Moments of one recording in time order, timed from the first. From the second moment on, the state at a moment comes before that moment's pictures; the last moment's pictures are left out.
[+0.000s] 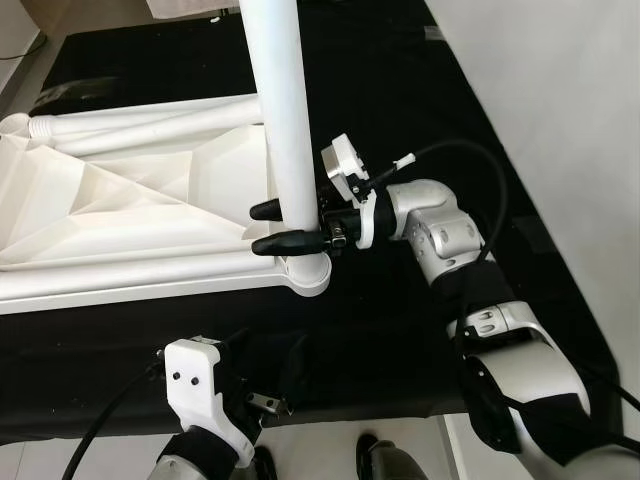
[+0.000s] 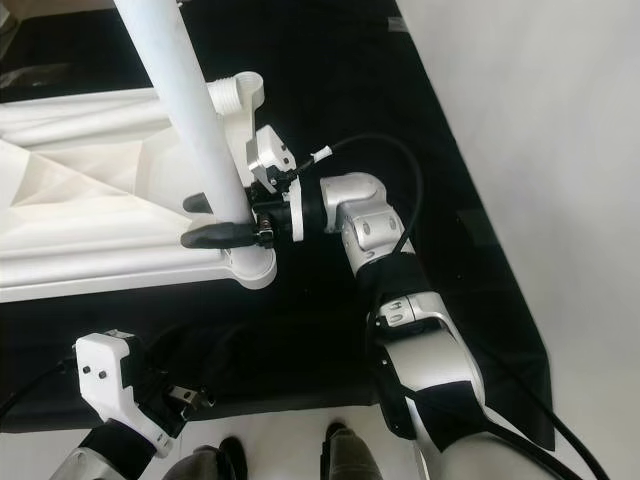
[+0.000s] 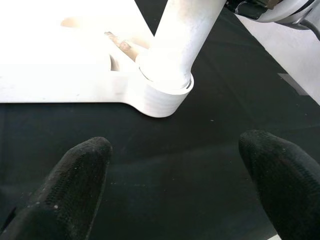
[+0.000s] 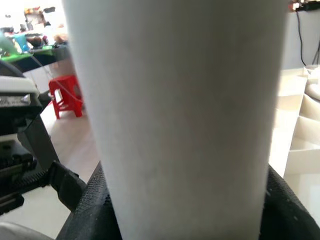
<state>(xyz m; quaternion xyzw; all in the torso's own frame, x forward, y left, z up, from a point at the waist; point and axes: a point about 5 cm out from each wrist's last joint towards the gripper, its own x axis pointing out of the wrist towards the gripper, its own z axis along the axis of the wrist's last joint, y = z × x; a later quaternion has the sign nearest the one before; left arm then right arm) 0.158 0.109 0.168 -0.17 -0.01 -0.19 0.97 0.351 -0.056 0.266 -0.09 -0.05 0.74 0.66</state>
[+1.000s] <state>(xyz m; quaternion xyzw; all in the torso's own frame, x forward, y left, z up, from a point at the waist) 0.175 0.118 0.159 -0.16 -0.01 -0.18 0.97 0.329 -0.116 0.190 -0.04 0.03 0.21 0.98</state>
